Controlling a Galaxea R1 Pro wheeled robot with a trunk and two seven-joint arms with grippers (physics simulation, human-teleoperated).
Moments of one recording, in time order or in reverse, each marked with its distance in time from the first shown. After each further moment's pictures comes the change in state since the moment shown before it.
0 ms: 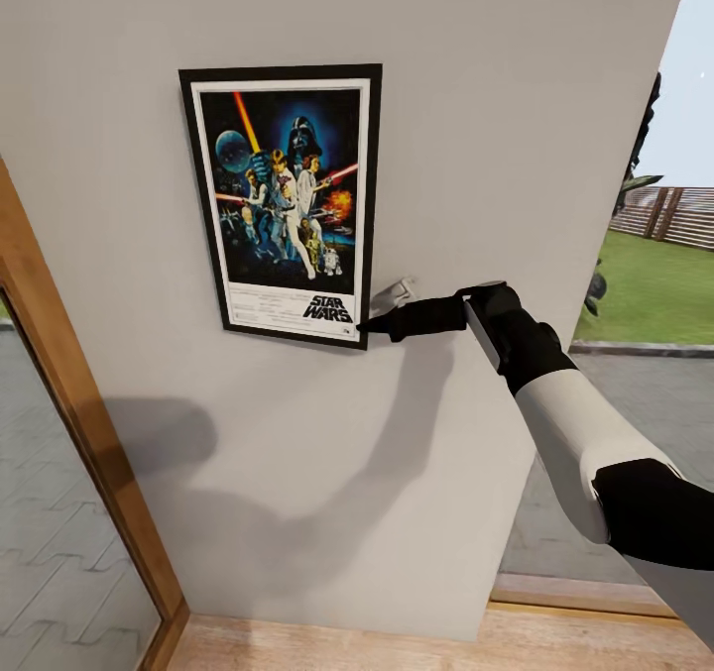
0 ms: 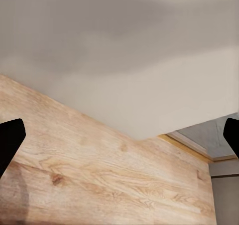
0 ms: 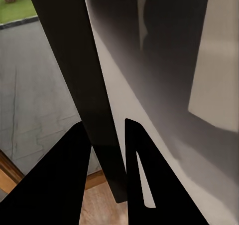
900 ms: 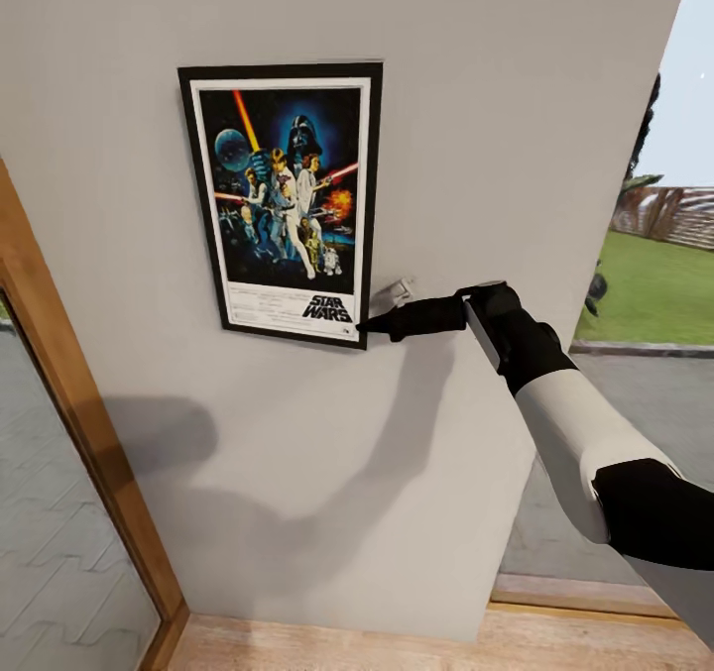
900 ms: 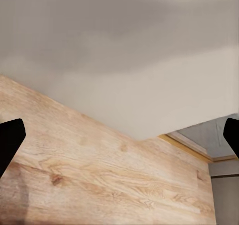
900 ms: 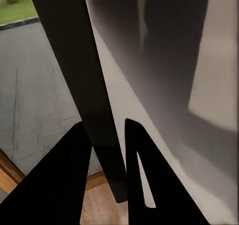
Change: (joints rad) left arm 0.000 -0.001 0.000 0.000 0.000 0.000 0.000; right arm 0.000 0.000 0.000 0.000 -0.003 -0.003 0.004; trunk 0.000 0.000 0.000
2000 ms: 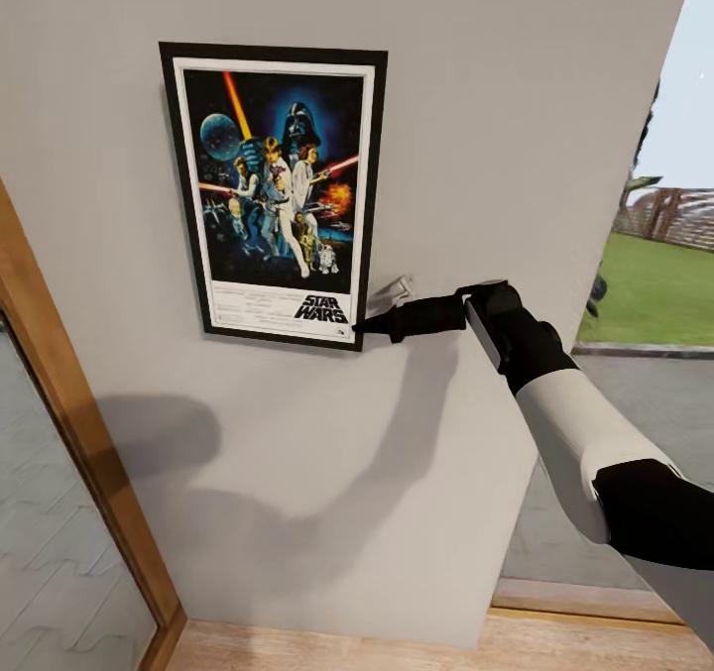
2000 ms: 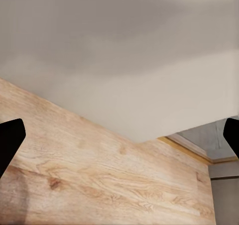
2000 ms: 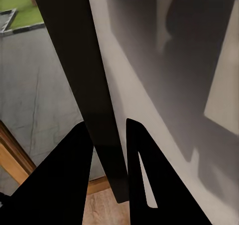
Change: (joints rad) left arm 0.001 0.000 0.001 -0.001 0.000 0.000 0.000; right arm 0.000 -0.001 -0.001 -0.010 -0.006 -0.005 0.093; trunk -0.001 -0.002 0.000
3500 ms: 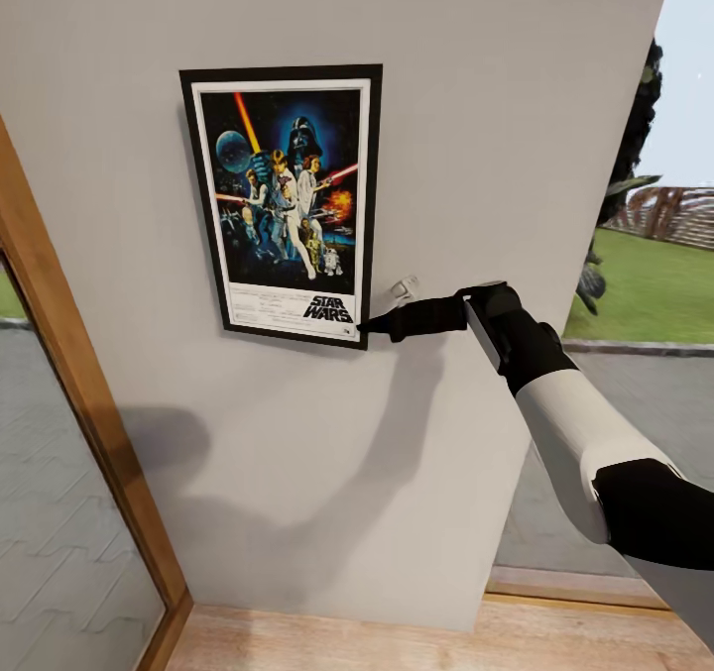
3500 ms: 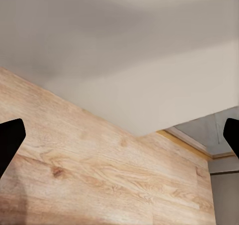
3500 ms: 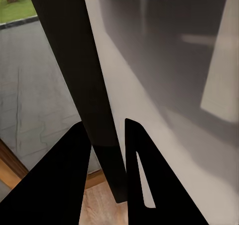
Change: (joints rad) left arm -0.001 0.000 0.000 0.000 0.000 0.000 0.000; right arm 0.000 0.000 0.001 0.011 0.009 0.009 -0.095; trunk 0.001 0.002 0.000
